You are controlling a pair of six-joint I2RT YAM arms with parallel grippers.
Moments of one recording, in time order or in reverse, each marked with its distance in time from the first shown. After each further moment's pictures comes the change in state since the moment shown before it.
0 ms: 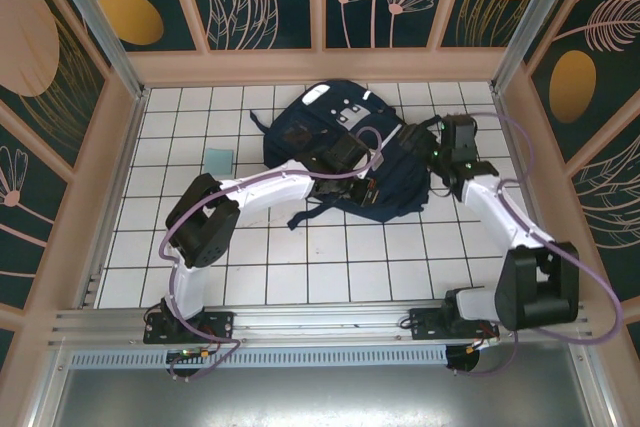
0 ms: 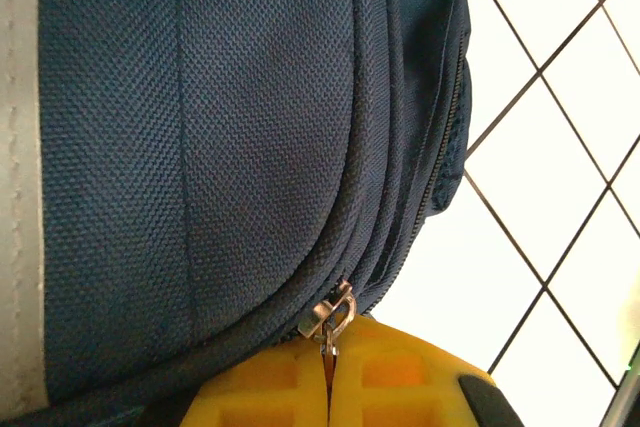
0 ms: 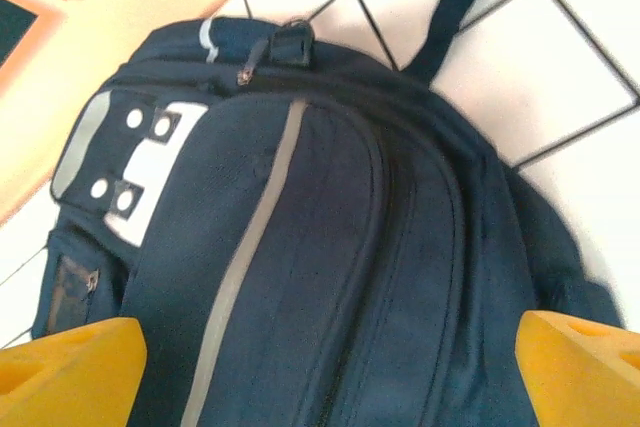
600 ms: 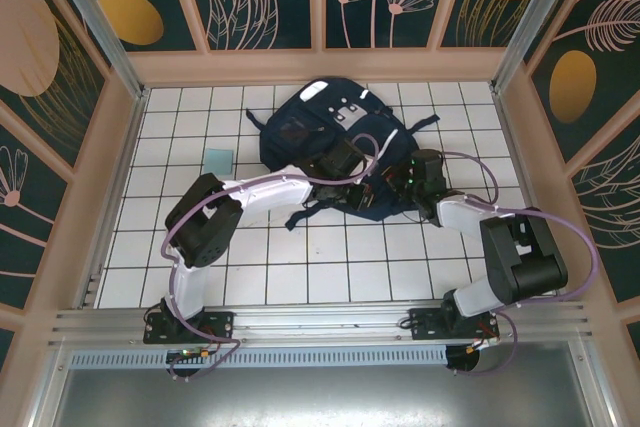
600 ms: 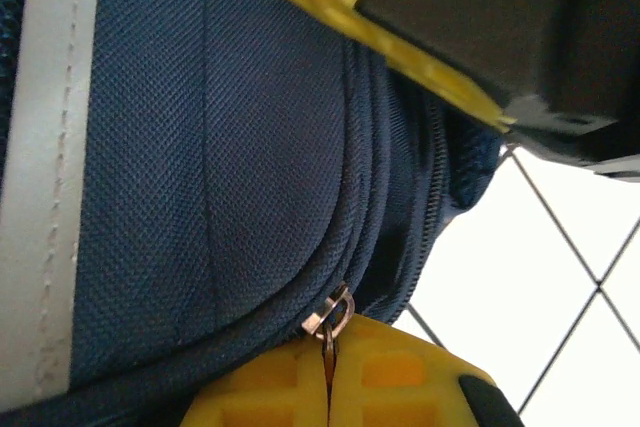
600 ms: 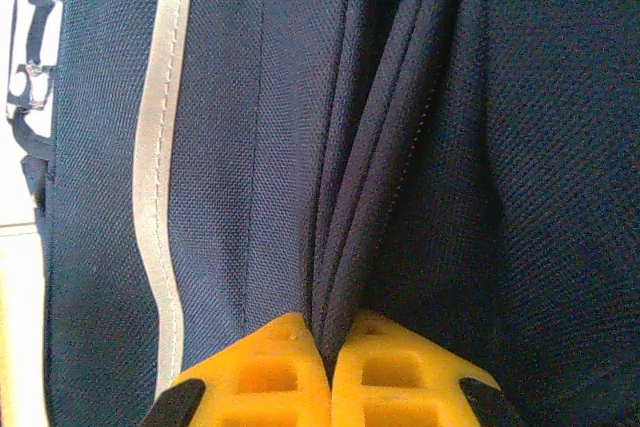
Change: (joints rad) left arm 0.006 -0.008 -0.095 0.066 -0.053 0.024; right arm 0.140 0.182 -0.256 0.447 -0.083 0.343
